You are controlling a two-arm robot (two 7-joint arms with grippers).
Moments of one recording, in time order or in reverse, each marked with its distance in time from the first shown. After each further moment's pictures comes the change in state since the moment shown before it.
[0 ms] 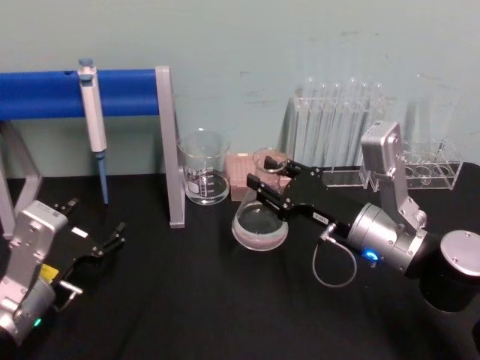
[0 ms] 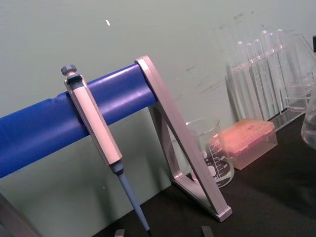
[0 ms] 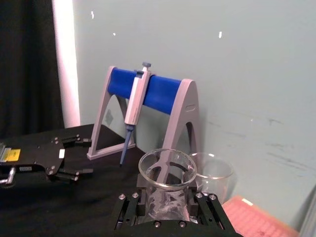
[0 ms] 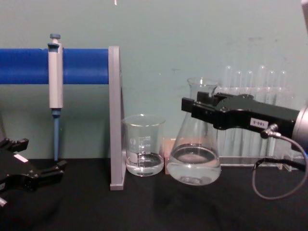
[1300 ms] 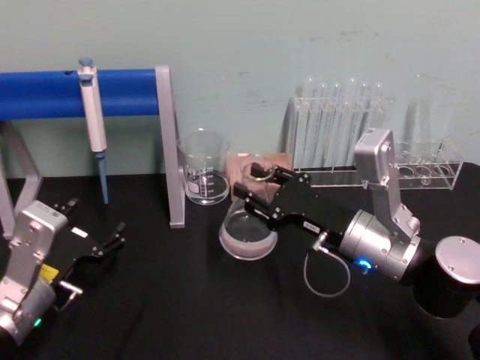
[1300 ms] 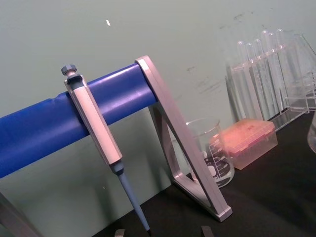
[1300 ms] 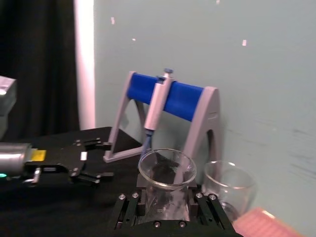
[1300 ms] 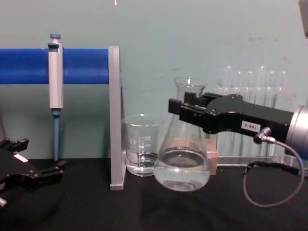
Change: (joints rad) left arm 0.000 0.000 0.000 0.000 0.000 0.000 0.000; right arm -0.017 0.003 -0.022 -0.036 -0.001 -0.018 0.034
